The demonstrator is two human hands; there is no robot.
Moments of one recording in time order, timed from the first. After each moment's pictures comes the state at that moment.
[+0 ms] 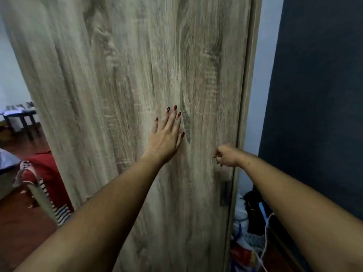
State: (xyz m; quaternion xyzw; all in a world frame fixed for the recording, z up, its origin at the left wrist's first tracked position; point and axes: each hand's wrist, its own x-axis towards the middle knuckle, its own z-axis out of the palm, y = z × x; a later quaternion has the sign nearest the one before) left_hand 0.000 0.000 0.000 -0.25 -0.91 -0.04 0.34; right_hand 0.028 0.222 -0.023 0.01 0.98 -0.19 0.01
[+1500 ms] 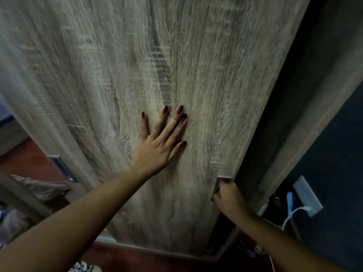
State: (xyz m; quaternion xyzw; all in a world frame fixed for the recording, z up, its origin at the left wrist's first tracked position) left_hand -0.091 -0.019 -0.146 -0.20 -0.86 0.09 0.46; right_hand -0.048 0.209 -0.224 -0.04 0.98 -0.19 0.03
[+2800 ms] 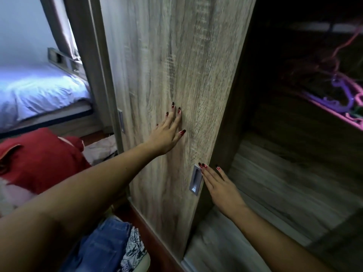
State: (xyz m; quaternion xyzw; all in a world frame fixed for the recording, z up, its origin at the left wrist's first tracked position) left_hand -0.028 -0.321 -0.119 0.15 -0.97 -0.12 0.18; right_hand -0.109 -0.080 -0.215 -0.58 0.78 0.10 -0.21
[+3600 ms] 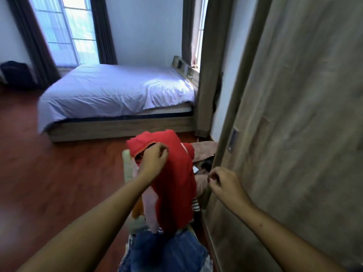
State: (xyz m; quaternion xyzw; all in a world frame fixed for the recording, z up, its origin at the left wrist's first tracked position) left_hand 0.262 -0.540 -0.189 0.51 -0.72 -0.23 0.40; right_hand 0.055 -0.404 -0.179 -0.67 0.68 -0.29 0.06
